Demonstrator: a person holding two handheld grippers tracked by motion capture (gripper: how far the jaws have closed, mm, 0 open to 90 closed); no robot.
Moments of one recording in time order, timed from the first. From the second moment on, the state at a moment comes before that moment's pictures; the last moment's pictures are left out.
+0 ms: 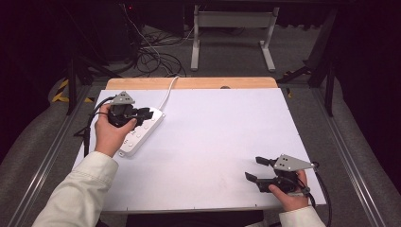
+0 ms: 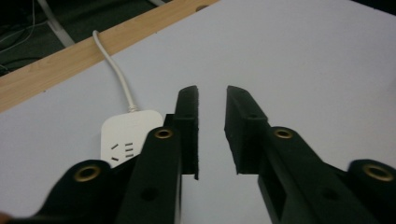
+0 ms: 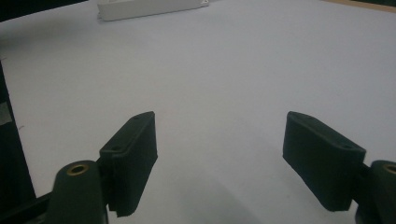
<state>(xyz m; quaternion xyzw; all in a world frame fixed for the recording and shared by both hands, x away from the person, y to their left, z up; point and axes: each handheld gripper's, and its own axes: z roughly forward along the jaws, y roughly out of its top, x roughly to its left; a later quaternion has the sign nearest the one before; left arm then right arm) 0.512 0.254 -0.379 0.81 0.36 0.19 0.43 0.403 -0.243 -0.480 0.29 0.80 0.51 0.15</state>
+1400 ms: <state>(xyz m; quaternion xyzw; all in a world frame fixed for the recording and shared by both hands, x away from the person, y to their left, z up) 0.588 0.245 -0.426 0.83 0.46 0.12 0.30 0.403 -0.243 -0.481 0.28 0.80 0.51 0.14</state>
